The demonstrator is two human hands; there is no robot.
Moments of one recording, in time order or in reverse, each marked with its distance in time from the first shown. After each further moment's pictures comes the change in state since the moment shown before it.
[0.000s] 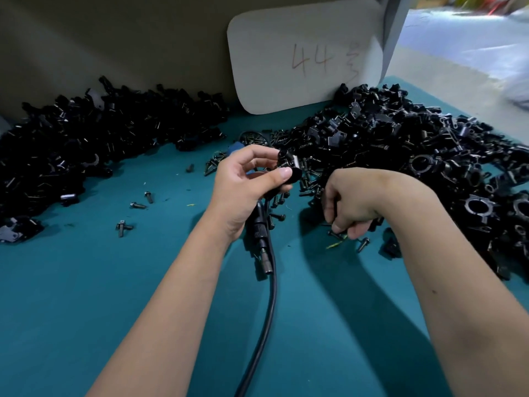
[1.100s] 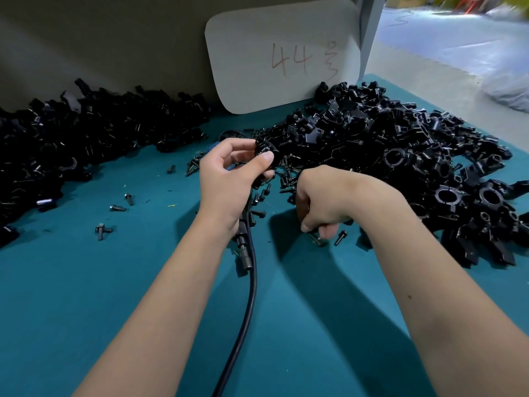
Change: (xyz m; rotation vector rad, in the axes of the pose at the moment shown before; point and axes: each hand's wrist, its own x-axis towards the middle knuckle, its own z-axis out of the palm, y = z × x) left_hand 0.004 0.000 0.024 0.083 0.244 0.017; right_hand -0.017 -0.012 0.008 -0.200 0.030 -0.106
